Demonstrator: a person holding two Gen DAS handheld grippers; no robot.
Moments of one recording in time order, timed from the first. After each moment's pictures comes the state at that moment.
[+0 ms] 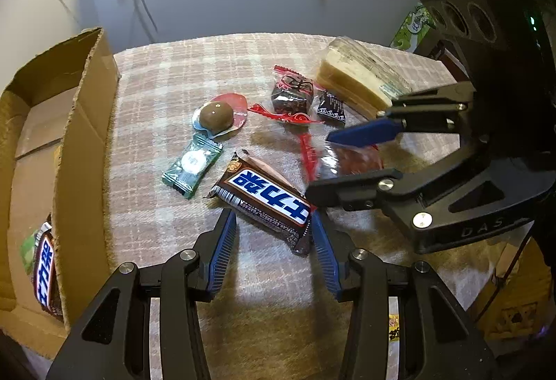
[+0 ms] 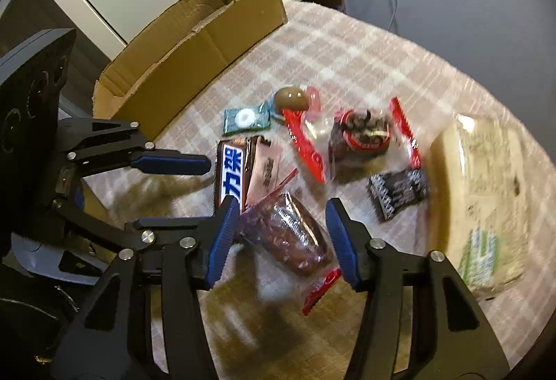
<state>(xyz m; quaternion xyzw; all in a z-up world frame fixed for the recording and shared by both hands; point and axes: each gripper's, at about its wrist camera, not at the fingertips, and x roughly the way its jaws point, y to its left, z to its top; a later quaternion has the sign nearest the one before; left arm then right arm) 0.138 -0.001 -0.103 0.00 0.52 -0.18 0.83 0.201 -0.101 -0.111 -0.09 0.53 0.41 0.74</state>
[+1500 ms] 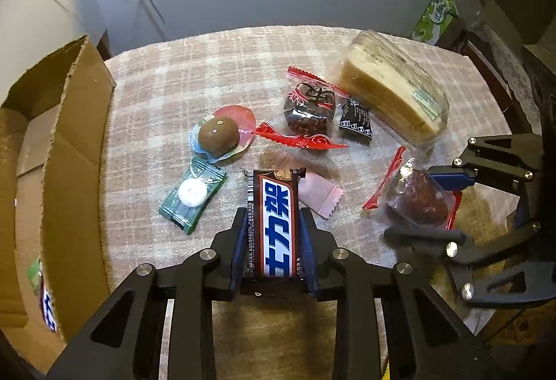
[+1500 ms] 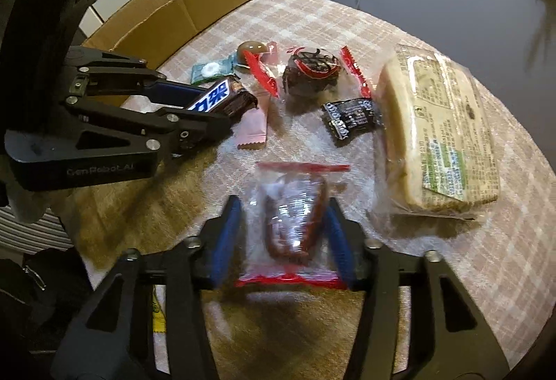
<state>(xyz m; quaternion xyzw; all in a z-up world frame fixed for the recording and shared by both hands) 0.169 -0.017 -0.119 0.03 0.54 -0.14 0.83 0.181 -0.129 -0.111 -0.14 0.53 0.34 0.77</state>
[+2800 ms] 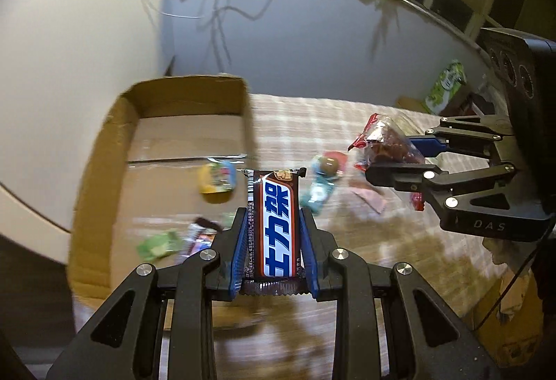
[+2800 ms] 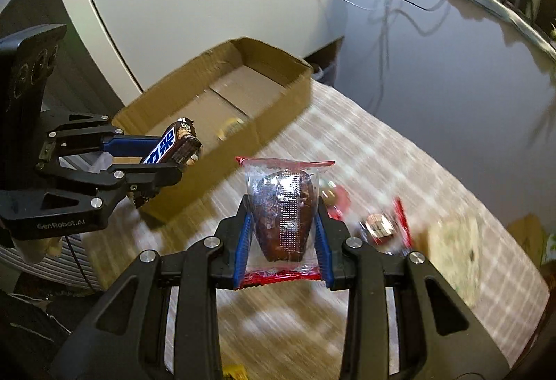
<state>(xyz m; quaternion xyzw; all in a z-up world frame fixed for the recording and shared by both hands) 0.116 0.113 -0.037 -0.03 0.46 -0.09 0.88 0.182 -0.027 -0.028 -0.15 0.45 0.37 0.80</state>
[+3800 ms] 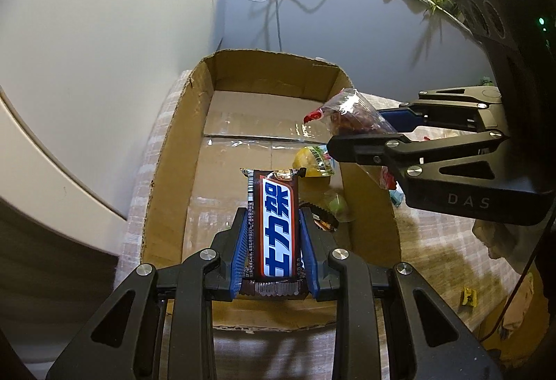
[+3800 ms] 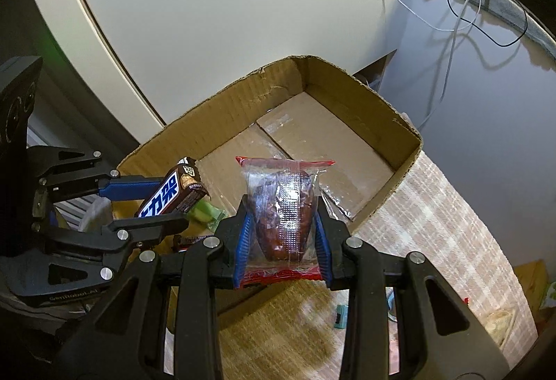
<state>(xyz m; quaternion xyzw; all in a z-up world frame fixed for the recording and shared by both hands) 0.117 0.195 -0.060 -0.06 0.48 -0.05 0.88 0.208 0.102 -0.049 -0.18 0.46 0.41 0.77</state>
